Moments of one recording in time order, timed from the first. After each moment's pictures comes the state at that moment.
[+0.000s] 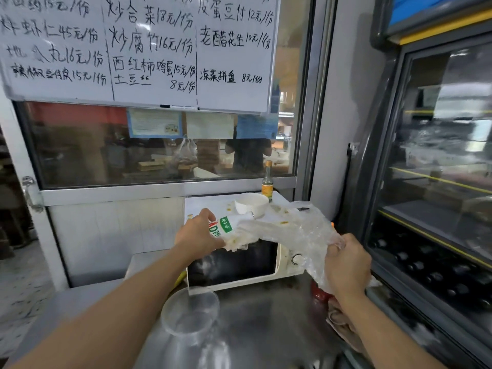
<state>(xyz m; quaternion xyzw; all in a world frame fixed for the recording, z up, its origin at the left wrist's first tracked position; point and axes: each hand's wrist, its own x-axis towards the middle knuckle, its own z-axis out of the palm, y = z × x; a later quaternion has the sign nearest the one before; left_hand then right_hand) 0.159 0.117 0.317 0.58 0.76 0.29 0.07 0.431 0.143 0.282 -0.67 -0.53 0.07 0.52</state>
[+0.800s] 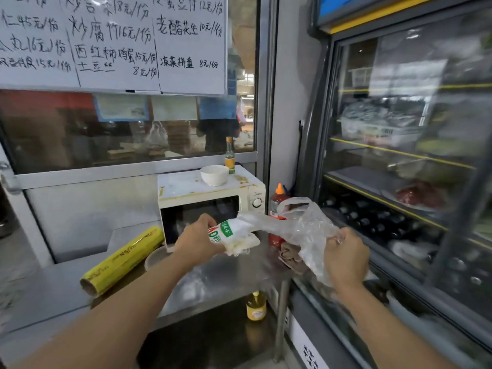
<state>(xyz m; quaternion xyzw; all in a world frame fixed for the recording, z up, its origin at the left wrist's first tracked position) 0.288 -0.036 0.282 0.62 0.72 0.28 0.12 0.559 -0.036 0.270 -0.72 -0.48 0.08 0.49</state>
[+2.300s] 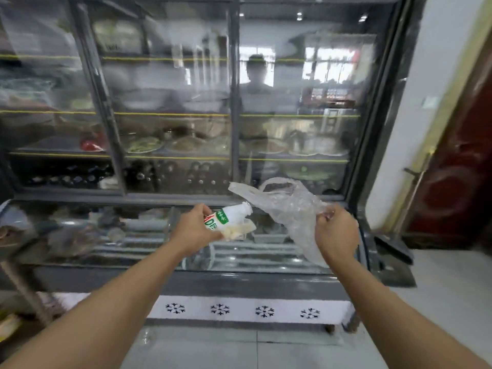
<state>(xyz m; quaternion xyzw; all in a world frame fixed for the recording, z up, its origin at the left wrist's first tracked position) 0.709 -0.540 0.254 0.89 0.28 0.16 0.32 0.828 -0.776 0.263 -0.88 -0.05 -0.17 0.44</state>
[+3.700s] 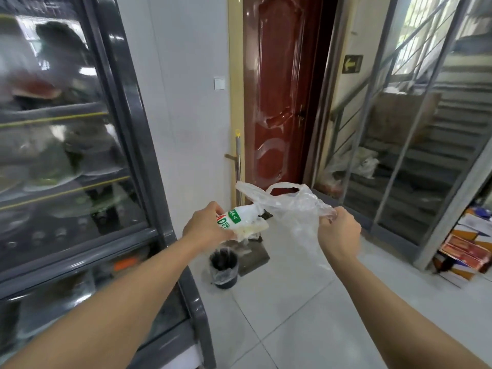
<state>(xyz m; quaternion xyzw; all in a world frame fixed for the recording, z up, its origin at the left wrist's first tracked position) 1.256 -1.019 0.229 0.95 -0.01 0.00 0.31 1.217 -1.265 0.220 -0.85 0.25 -0.25 0.38</state>
